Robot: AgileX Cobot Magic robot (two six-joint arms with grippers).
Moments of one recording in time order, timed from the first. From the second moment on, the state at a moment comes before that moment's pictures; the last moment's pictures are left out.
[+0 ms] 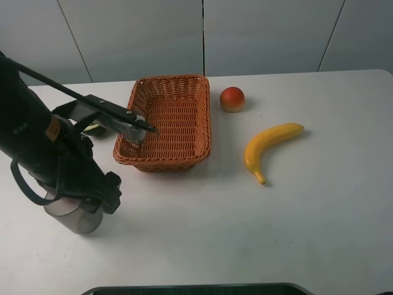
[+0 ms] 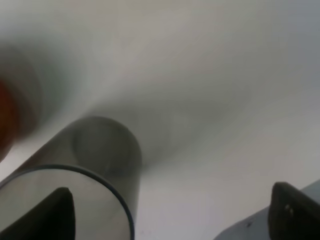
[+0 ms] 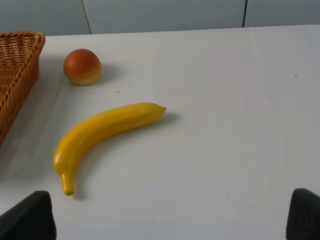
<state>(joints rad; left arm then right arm) -0.75 1.42 -0.77 0.06 0.87 -0.30 0.00 0.00 -0.50 0.09 1.10 -0.01</state>
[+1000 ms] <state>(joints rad) -0.81 1.40 -0.63 0.20 0.74 -0.66 0.00 0.00 -0.50 0.09 1.10 -0.01</state>
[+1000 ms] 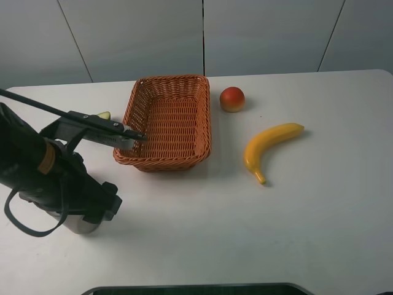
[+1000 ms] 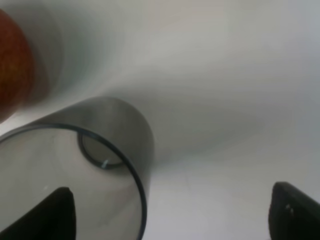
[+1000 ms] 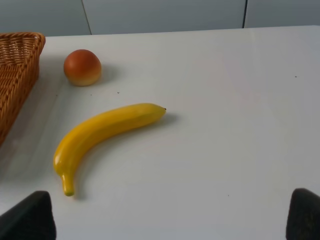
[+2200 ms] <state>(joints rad) -0.81 1.56 -0.62 0.27 0.55 -0.78 0.00 0.00 -0.50 0.09 1.10 -0.01</state>
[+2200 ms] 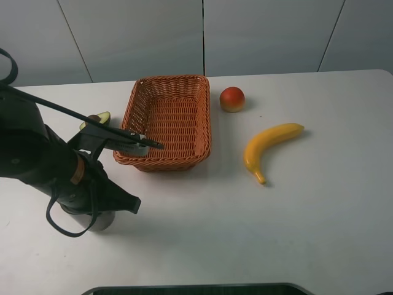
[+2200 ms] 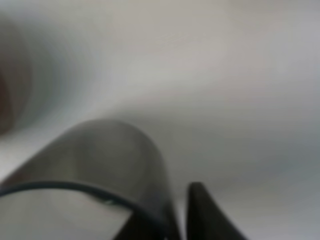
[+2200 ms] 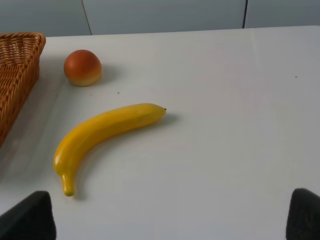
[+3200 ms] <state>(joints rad) -0.81 1.56 -0.62 0.26 0.58 -0.76 0.00 0.00 -0.50 0.09 1.10 -0.01</state>
